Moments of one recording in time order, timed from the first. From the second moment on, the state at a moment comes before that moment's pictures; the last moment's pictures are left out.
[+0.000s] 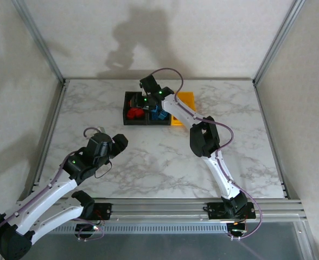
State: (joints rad) left arm -0.57 0.81 0.64 -0.54 -0.20 -1.11; right arm 0.68 2.50 2.36 -0.70 -0.22 0.58
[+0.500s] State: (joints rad) left arm -0.57 0.85 0.64 -0.53 -0.19 -1.11; right arm 0.68 2.50 2.37 -0.68 -0.21 0.59
